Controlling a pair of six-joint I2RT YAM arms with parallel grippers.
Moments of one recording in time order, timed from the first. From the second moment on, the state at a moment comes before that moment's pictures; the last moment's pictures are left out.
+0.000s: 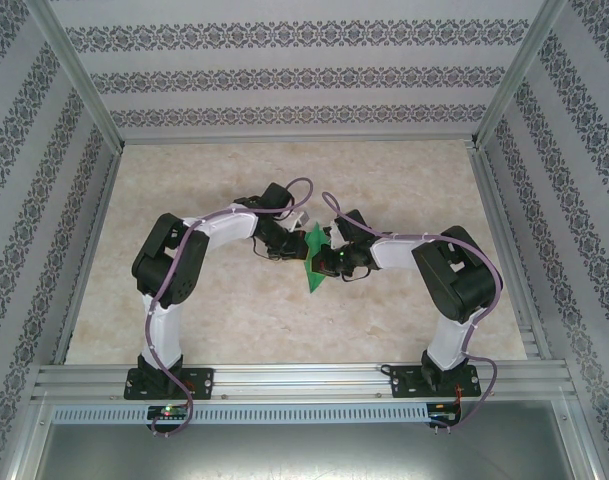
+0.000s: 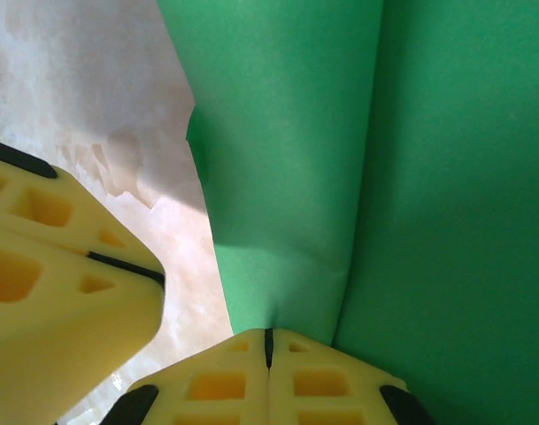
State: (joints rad) left arm -0.51 2.01 1.35 -0.56 0.60 -0.38; right arm 0.52 1.82 0.86 -0.08 -0.56 0.67
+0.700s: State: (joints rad) left arm -0.51 2.08 1.35 -0.50 0.62 -0.39; right arm 0.52 1.81 0.86 -0.08 -0.56 0.67
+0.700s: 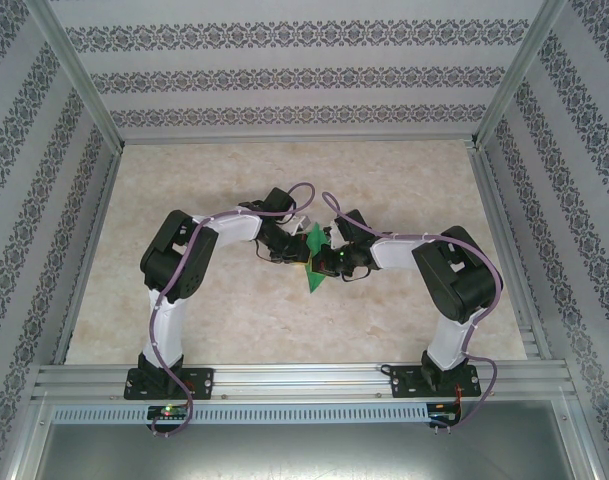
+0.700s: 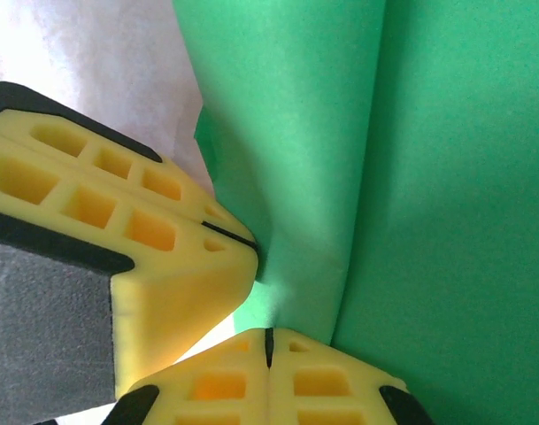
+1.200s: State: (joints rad) left arm -0.52 2.10 1.37 -0.53 0.61 -0.33; right arm 0.52 1.74 0.78 -0.04 -0.54 0.72
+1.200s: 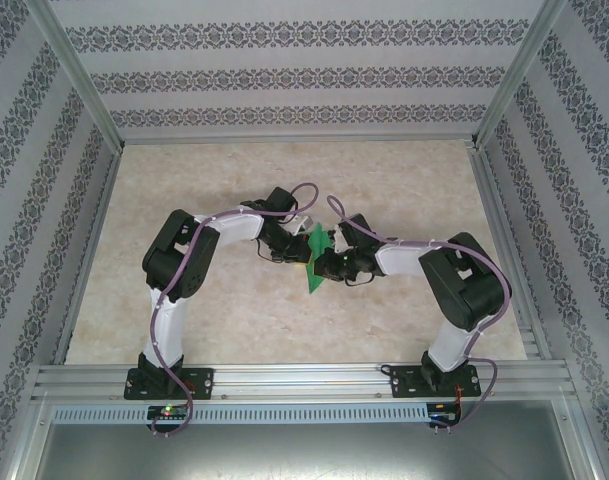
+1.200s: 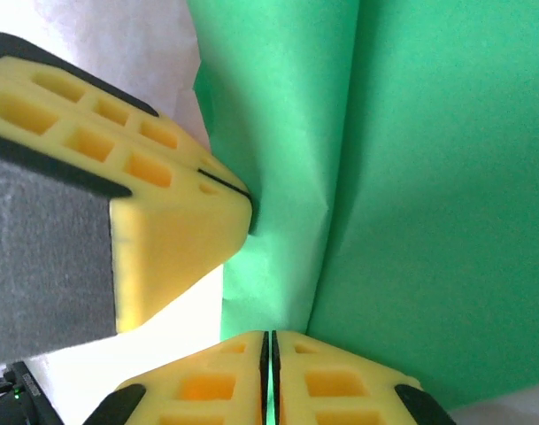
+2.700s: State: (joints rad) left arm -0.52 2.13 1.41 -0.57 0.62 -0.29; right arm 0.63 1.73 0.70 0.11 -0.51 0.83
